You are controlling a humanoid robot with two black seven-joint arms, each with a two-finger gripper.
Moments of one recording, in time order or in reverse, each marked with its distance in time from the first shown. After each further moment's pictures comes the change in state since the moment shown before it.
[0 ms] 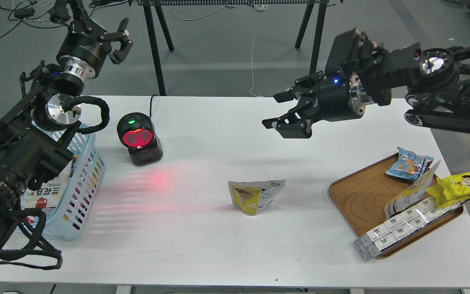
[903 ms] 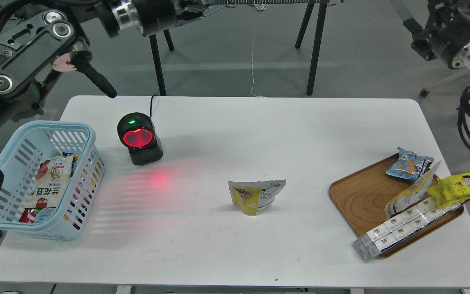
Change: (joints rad) left arm -0.259 0.164 0.229 -0.646 0.986 -0.091 0.090; right arm -0.644 -0.101 0.727 -0.595 1.235 0.402 0.000
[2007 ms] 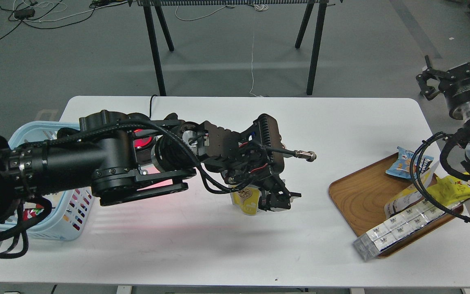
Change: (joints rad) left arm 0.011 -0.223 0.531 -0.232 1.192 0.001 -0.011; right arm -0.457 0.154 0.800 -0.001 0.245 0.159 -0.105
